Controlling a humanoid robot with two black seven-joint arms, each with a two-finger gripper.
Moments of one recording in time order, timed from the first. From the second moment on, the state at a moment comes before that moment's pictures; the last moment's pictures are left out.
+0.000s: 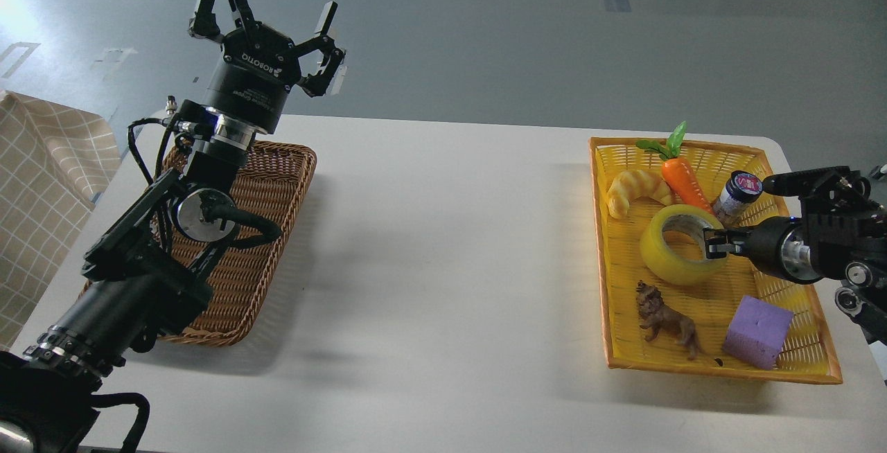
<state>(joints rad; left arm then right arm) -0.56 0.24 -1.12 -1.06 0.27 -0.49 -0.45 0.62 -0.72 0.63 1.23 -1.81 0.49 -0.14</state>
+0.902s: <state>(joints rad) -0.56 0.24 -1.12 -1.06 0.27 -0.49 -0.45 0.83 -0.67 0.80 1.40 -1.74 0.49 -0.14</state>
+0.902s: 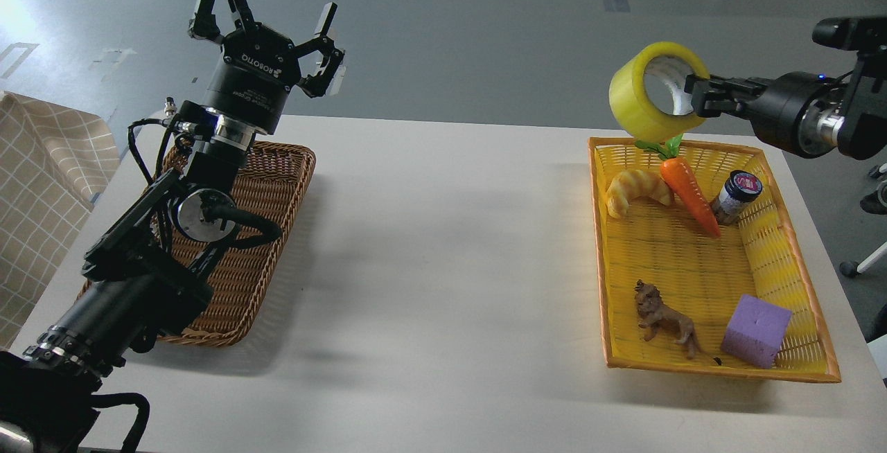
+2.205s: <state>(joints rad) -0.55 0.24 -1.12 -1.06 0.27 -0.49 -0.45 0.93 -0.11 0.45 1.01 -1.78 0.49 -0.14</state>
